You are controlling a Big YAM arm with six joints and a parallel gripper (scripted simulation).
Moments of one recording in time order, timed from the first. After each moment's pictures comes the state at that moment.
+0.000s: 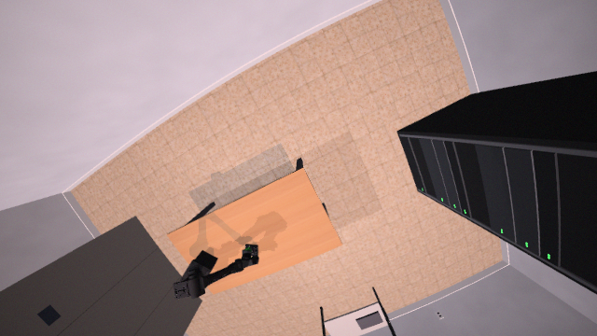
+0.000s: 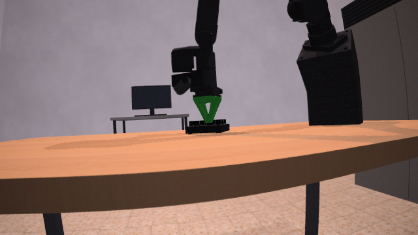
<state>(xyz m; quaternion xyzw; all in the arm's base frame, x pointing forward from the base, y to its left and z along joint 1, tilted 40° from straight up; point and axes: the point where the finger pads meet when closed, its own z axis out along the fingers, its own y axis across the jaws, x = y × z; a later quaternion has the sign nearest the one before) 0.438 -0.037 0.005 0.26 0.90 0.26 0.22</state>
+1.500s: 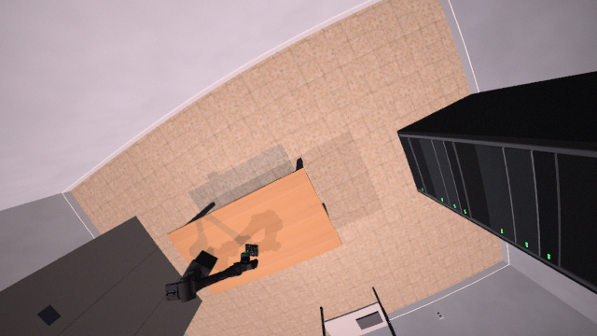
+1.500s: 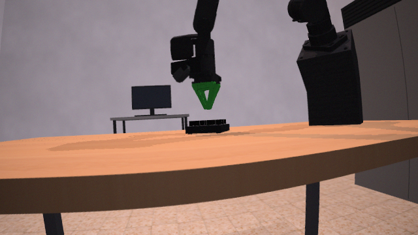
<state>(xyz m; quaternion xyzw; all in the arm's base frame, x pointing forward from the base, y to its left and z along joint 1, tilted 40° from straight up) 0.418 -0.052 0.035 0.26 0.90 0.26 0.23</state>
